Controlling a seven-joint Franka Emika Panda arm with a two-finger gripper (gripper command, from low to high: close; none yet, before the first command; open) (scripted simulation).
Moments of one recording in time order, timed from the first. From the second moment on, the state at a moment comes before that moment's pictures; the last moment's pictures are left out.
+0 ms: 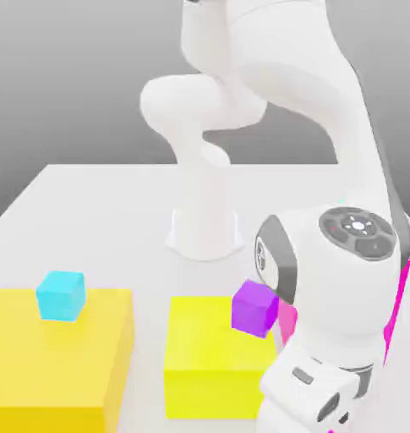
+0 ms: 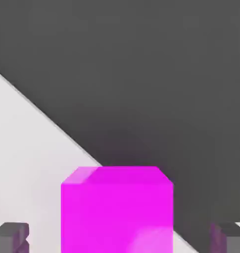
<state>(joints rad) 0.21 0.55 0.03 -2.16 -0.04 2.72 0.33</state>
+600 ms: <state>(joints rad) 0.08 0.14 -0.13 -2.35 -0.01 2.49 0.51</state>
